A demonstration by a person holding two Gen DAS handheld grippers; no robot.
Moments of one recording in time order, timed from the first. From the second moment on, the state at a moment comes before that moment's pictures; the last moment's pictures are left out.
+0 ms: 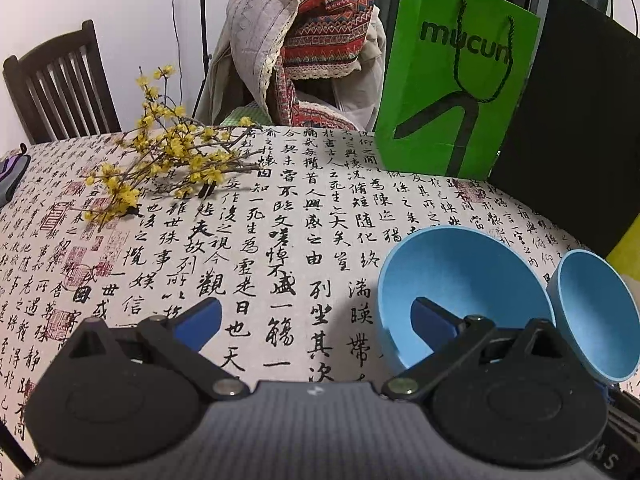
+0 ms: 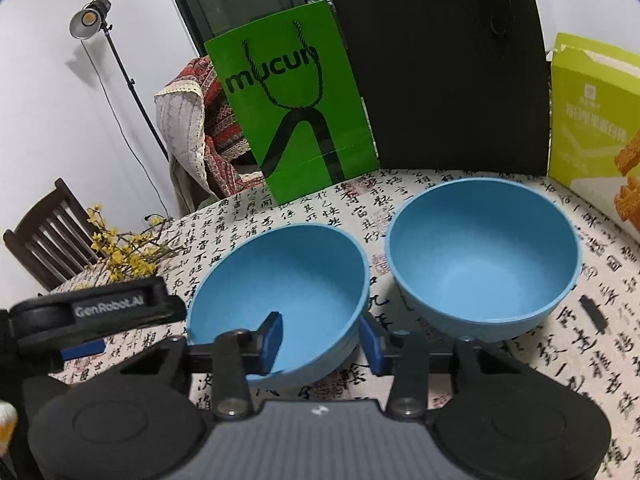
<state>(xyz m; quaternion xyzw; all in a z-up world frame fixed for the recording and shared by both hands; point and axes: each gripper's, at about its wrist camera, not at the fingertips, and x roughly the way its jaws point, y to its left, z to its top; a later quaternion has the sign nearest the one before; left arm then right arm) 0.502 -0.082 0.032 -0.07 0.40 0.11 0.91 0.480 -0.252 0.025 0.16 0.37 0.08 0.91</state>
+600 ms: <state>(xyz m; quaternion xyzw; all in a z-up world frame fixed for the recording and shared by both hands) 0.515 -0.099 0.006 -0.07 0.39 0.07 0.91 0.497 -0.238 -0.003 0.15 0.37 0.03 0.91</state>
